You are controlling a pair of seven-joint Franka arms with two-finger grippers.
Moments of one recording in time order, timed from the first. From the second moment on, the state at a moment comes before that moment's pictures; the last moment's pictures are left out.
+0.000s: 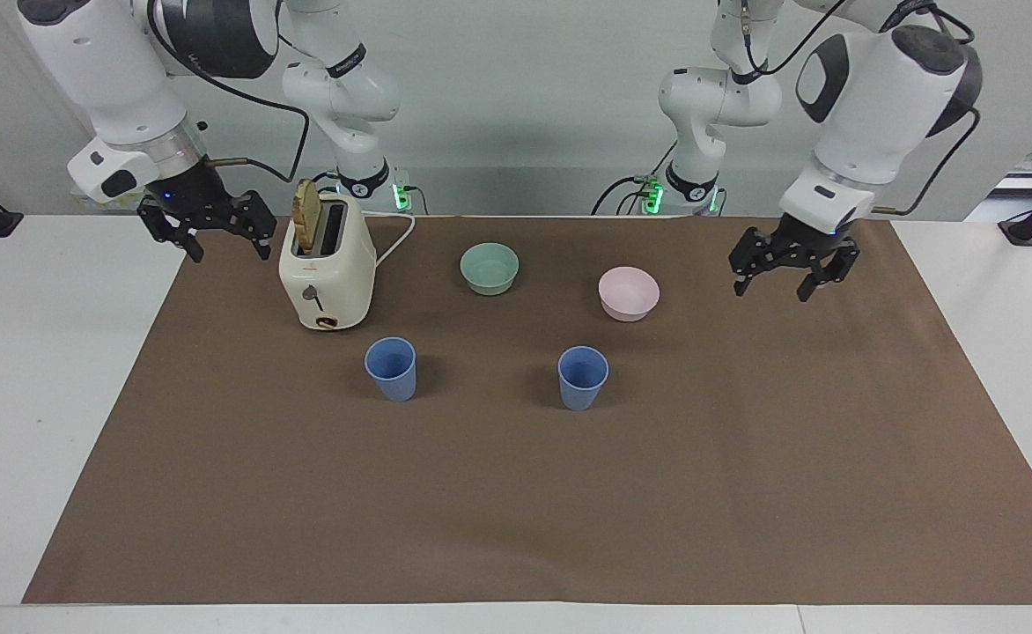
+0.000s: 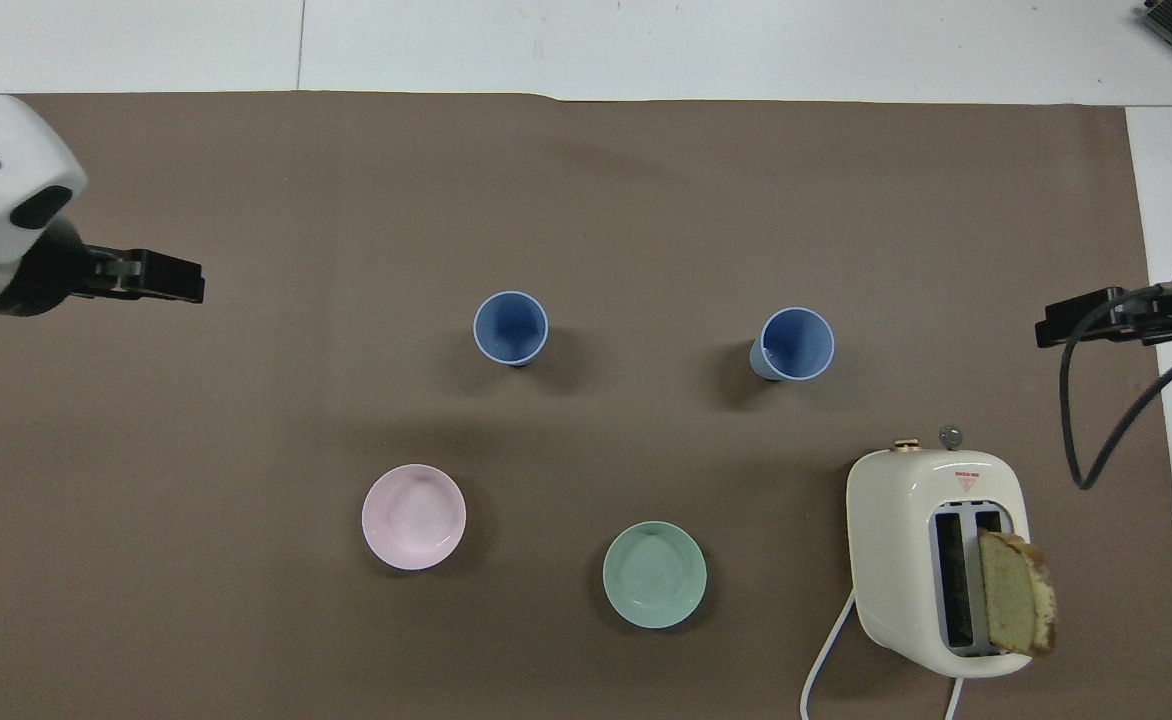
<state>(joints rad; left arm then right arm) -0.17 0.02 0.06 -1.63 -0.04 1.75 0.02 -0.21 0.01 0.15 -1.67 0.03 1.66 -0.07</state>
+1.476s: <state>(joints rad) -0.09 0.04 0.06 -1.54 0.00 1.57 0.07 -0.02 0.23 0.16 -1.90 0.03 2.12 0.05</state>
